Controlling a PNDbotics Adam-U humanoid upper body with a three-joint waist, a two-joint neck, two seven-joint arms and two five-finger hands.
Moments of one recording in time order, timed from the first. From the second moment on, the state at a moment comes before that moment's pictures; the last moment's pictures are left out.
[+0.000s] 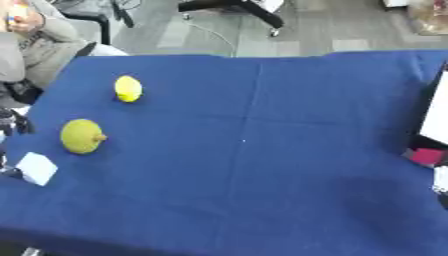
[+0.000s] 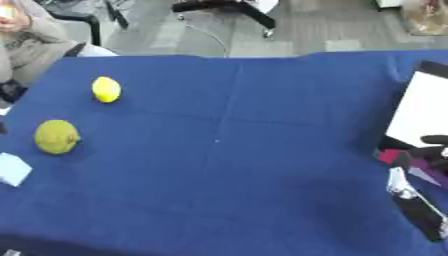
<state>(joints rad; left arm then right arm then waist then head) 0.02 0.95 0.16 -1.30 -0.81 -0.13 -0.64 -0.06 -0.23 0.14 -1.89 0.64 -0.13 -0.32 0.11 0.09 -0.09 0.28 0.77</state>
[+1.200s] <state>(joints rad) -0.03 0.89 0.11 -1.15 -0.90 -0.15 -0.57 -0.06 -0.23 0.14 -1.89 0.64 -0.13 -0.31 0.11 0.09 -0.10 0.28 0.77</state>
